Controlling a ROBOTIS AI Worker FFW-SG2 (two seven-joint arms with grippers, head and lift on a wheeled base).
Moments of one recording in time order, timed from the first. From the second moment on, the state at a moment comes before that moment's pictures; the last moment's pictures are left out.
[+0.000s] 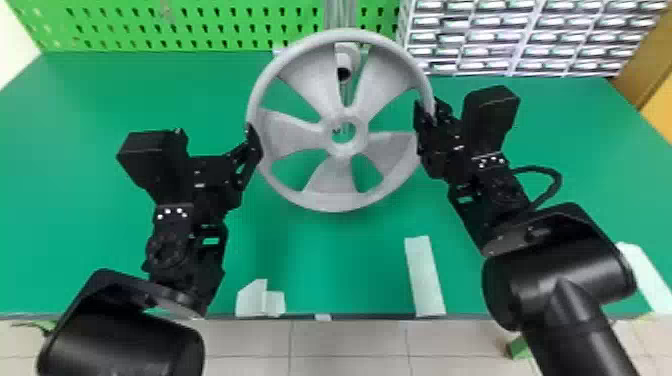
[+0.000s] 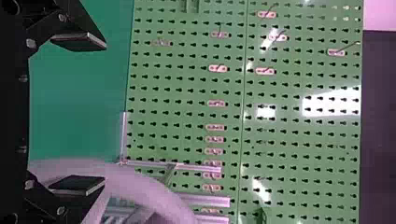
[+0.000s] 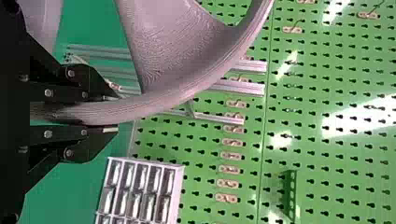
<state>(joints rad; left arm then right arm) 0.24 0.16 -0.20 -2.06 0.14 0.14 0.31 -0.05 -0.13 0.24 -1.80 -0.03 0.23 -0.03</state>
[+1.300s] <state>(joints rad) 0.16 0.19 -0.30 -1.92 0.24 0.08 0.31 -0.07 -0.10 0.25 -1.79 -0.04 0.17 -0.07</state>
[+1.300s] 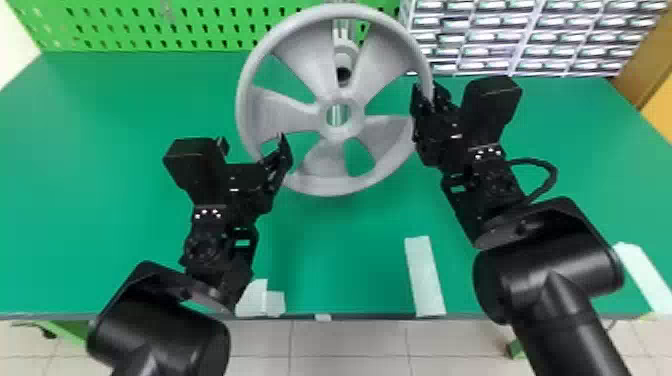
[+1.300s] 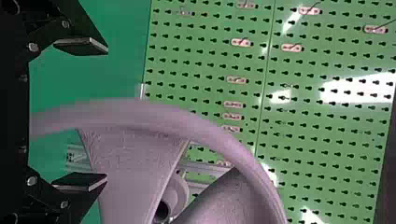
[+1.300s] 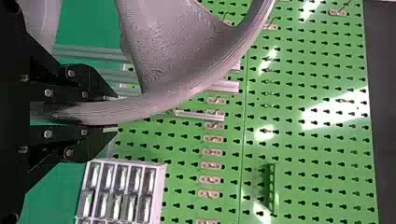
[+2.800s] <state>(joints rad) 0.03 0.20 -0.33 -1.63 0.29 -0.13 0.24 -0.07 -0.10 0.28 -1.72 -0.06 0.03 -0.10</state>
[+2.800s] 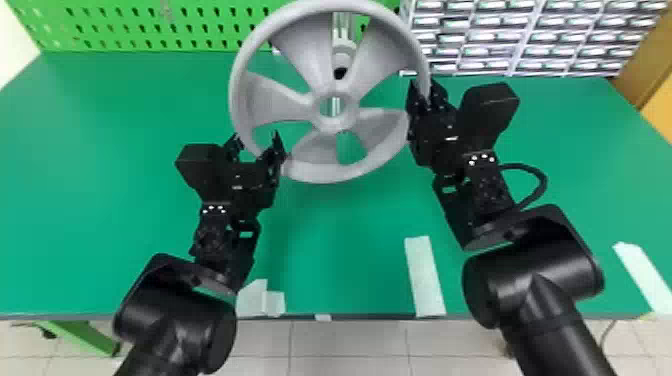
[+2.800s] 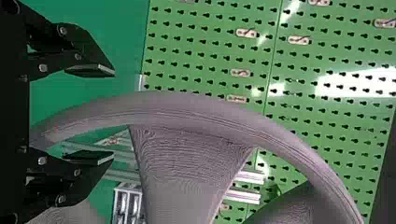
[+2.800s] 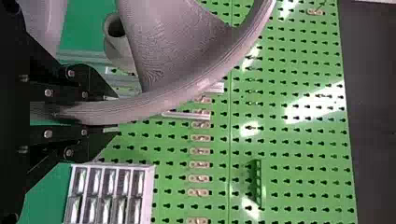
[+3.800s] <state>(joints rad) -0.06 0.19 -0.34 -1.52 0.33 -0.23 0.23 -0.07 -0.08 0.28 -1.60 -0.10 -0.15 -0.14</state>
